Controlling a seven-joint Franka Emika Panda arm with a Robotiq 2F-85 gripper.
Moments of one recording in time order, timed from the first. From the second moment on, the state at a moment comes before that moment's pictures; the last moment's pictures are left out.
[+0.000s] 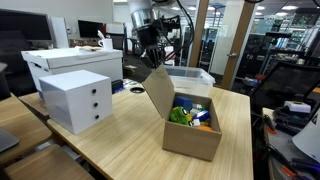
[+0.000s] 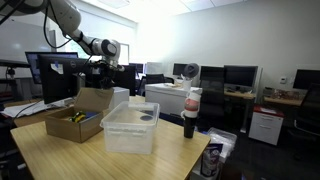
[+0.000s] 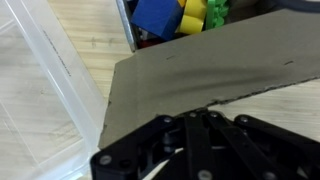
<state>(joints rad) 0.23 0.51 0.05 -1.52 -0.02 1.74 0.24</state>
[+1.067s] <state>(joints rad) 0.17 0.11 0.06 -2.04 0.03 1.90 0.16</state>
